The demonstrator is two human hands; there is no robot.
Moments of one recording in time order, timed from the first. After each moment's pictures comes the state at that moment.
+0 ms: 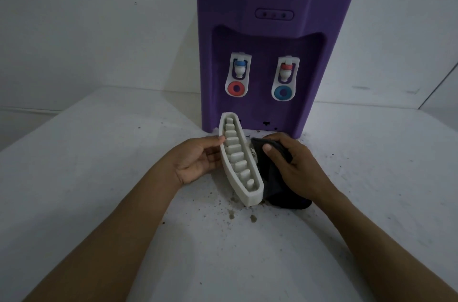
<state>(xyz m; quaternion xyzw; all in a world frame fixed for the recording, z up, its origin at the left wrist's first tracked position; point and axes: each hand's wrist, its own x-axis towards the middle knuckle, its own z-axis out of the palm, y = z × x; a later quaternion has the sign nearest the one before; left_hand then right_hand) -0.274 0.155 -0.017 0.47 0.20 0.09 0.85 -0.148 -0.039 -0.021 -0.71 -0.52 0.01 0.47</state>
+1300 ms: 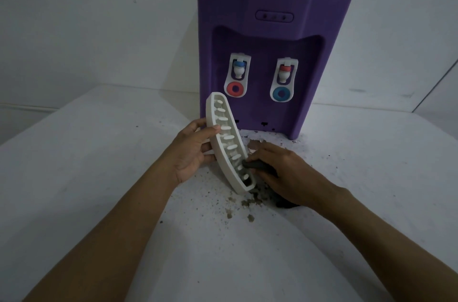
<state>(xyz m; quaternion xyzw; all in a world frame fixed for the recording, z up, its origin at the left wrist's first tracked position) -0.274 0.154 -0.010 0.52 0.18 0.22 0.80 -0.158 -0.042 -0.006 -0.71 -0.66 -0.04 0.24</state>
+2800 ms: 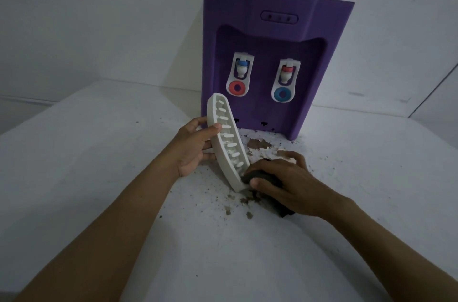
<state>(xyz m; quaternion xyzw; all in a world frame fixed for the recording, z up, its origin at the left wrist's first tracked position) -0.275 0.154 -0.010 0.55 0.21 0.21 0.78 -0.160 -0.058 -0.016 -0.75 -0.64 0.03 0.17</state>
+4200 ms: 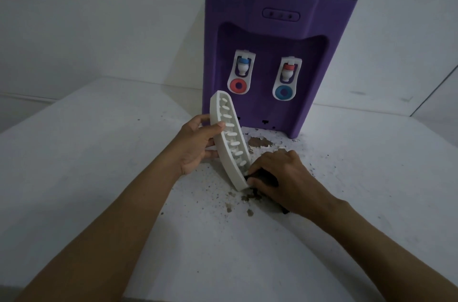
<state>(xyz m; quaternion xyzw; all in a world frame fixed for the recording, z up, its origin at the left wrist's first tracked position) -0.275 0.150 -0.009 0.56 0.20 0.22 0.77 -0.174 -0.052 -0.018 -0.73 -0.64 -0.10 0.19</state>
